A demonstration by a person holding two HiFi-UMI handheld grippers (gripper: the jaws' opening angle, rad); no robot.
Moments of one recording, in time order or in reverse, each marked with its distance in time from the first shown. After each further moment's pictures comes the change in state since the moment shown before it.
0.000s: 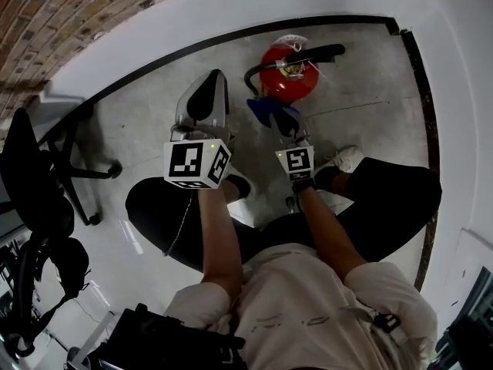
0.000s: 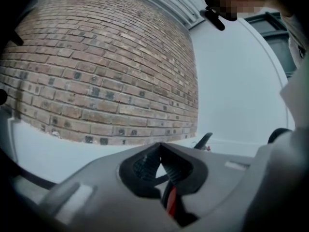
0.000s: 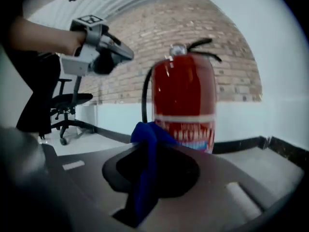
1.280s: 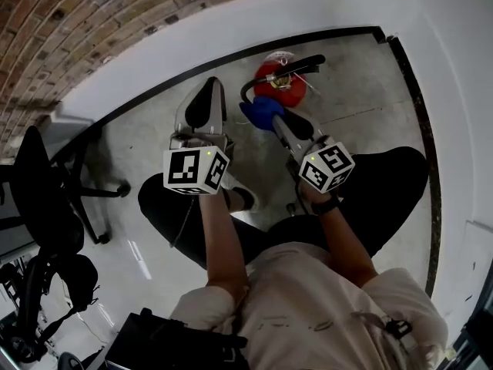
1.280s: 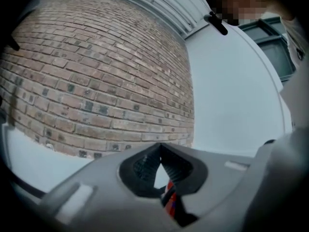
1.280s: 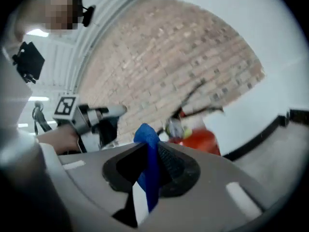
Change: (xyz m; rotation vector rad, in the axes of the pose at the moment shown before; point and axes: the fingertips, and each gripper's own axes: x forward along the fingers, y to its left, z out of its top) left arm -0.002 -0.018 0.052 0.014 -0.102 -0.048; right arm -0.047 -0.024 0.152 0.418 -0.131 0.184
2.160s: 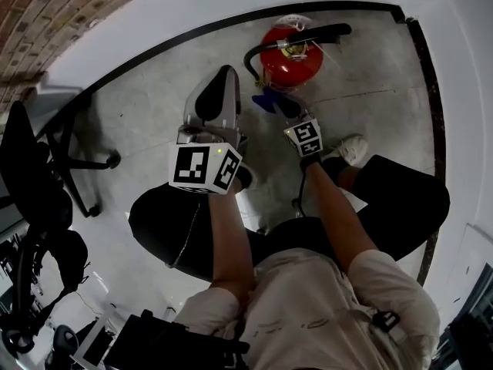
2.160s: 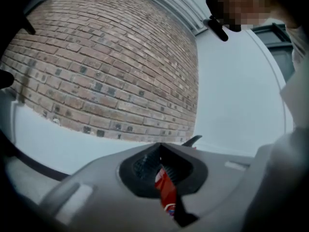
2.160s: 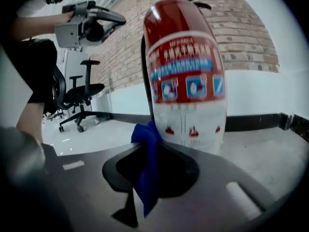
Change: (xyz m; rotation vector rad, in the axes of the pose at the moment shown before) left arm -0.020 -0.013 -0.057 -0.116 0.098 0.056; right arm 0.026 -0.102 -0.256 -0.329 0.327 -0.036
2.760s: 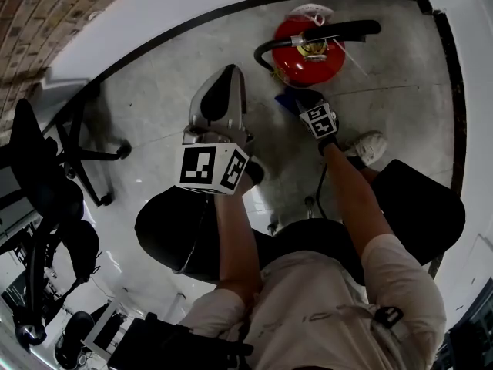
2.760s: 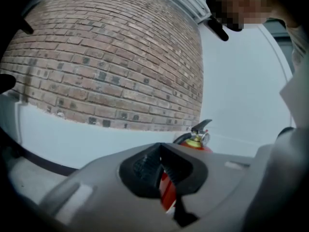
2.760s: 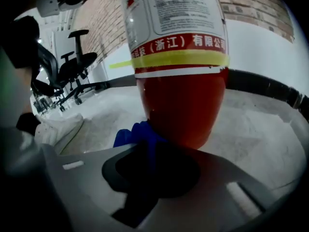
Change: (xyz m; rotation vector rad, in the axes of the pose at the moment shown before) left arm 0.012 0.029 -0.039 0.024 0.097 0.055; right arm 0.040 -0.028 -0.131 0.029 0.413 0.038
